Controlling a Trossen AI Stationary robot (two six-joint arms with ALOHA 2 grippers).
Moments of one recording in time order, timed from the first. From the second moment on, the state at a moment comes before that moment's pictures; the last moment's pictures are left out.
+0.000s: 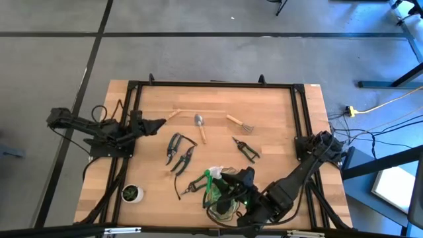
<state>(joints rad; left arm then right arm) -0.26 0.31 0.05 0.56 -0.58 -1.12 0.74 1.98 1.88 -0.81 1.16 1.44</state>
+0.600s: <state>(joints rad) -0.35 0.43 0.05 0.76 -0.48 -1.11 0.73 1.98 1.73 -0.81 1.23 1.67</state>
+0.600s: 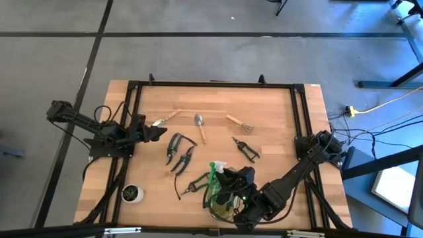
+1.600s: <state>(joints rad) -0.37 0.43 0.05 0.76 -0.41 -1.12 0.72 2.07 1.73 -0.85 1.17 1.75</state>
